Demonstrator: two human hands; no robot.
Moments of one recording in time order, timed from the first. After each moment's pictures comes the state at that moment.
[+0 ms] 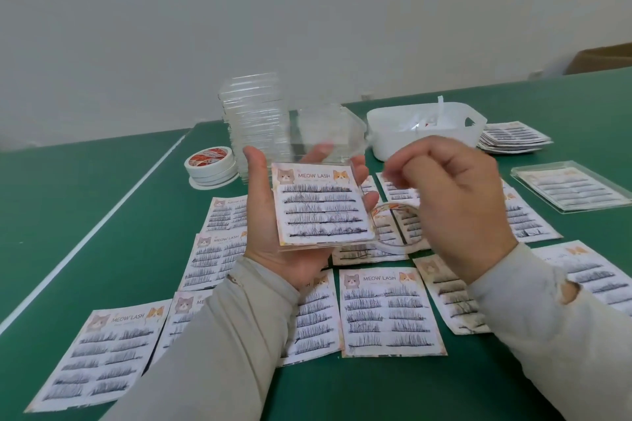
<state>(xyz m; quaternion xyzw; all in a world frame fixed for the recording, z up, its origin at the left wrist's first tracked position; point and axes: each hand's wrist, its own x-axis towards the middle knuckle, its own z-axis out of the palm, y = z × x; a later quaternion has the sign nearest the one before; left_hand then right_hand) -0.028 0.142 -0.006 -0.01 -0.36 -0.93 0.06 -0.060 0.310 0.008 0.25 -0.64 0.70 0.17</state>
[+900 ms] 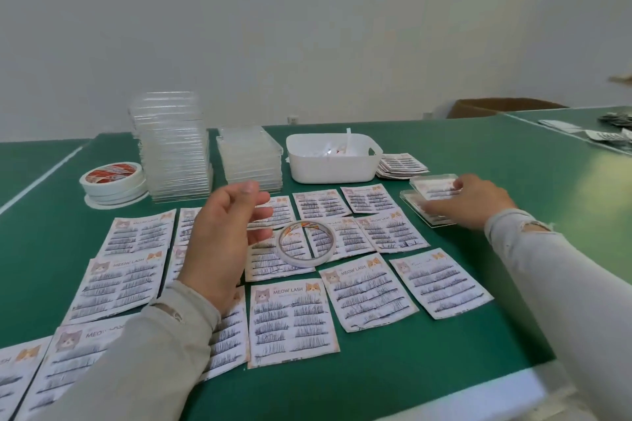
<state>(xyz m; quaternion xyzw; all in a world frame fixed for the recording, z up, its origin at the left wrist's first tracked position) -0.040 0.163 -0.020 0.04 -0.65 -0.73 0.20 -0.147 0.495 0.015 -0.13 -0.98 0.17 0.02</state>
